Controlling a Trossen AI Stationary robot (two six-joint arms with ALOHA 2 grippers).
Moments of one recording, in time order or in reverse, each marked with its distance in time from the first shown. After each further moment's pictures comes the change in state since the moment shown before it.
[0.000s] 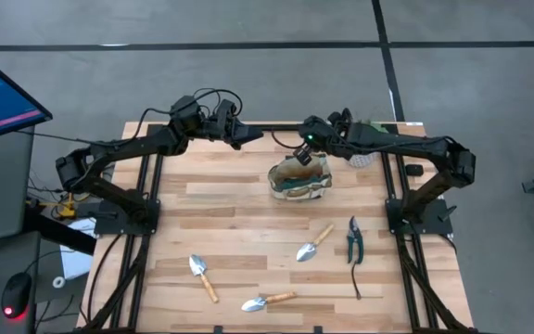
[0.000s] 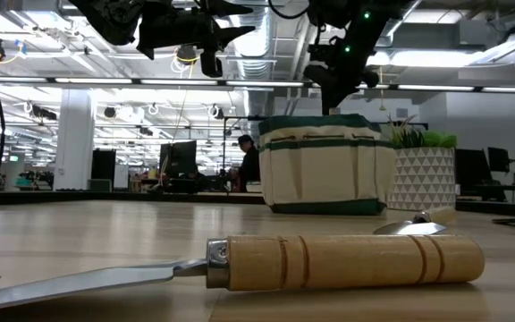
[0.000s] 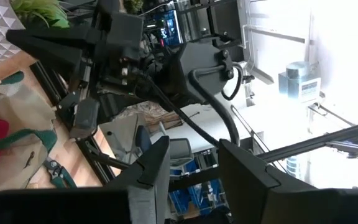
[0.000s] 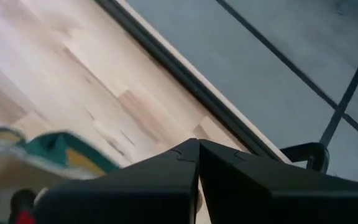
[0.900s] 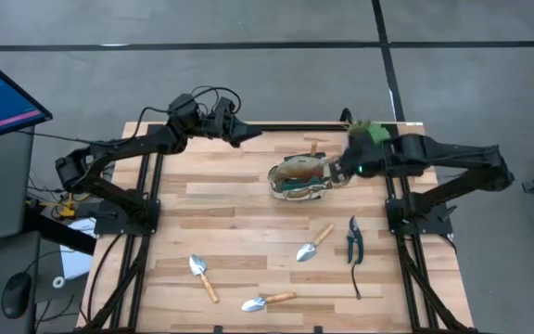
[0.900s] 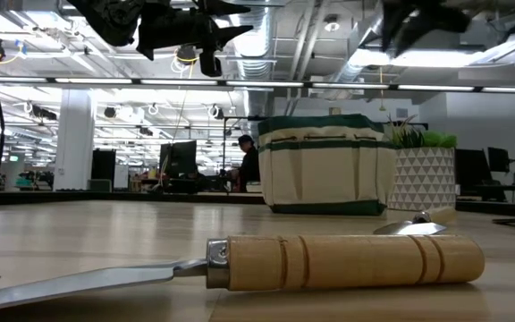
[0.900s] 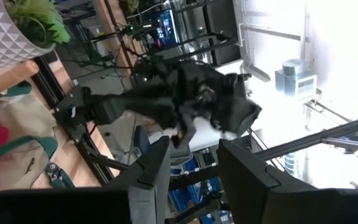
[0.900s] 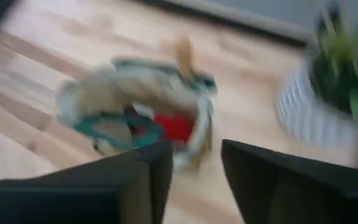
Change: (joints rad) left arm 0.022 -0.001 0.000 0.021 0.031 -0.001; right arm 0.345 -0.331 0.081 -0.592 -0.022 0.861
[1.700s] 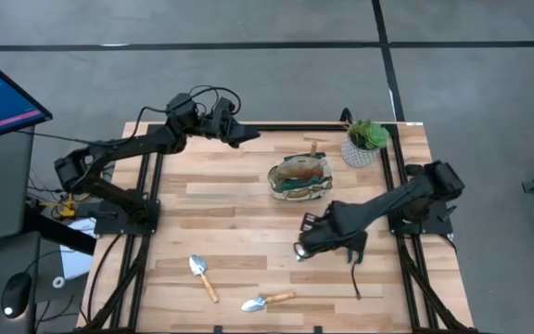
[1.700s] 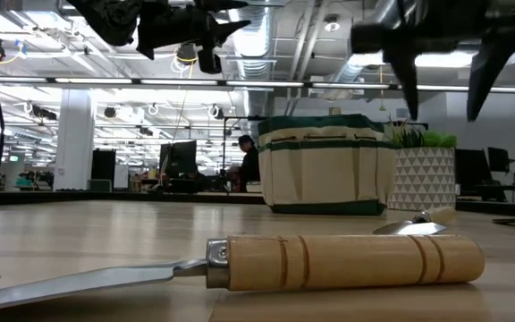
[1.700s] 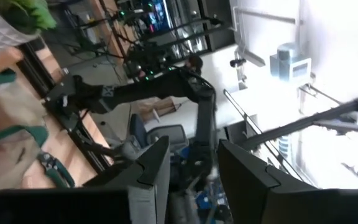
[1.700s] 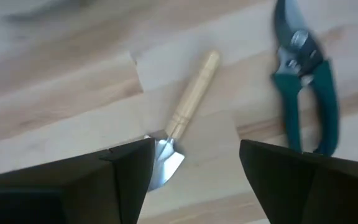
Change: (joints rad) left arm 0.006 -0.010 0.000 0.019 0.083 -0.002; right arm 0.354 0.523 0.000 0.046 -0.336 1.187
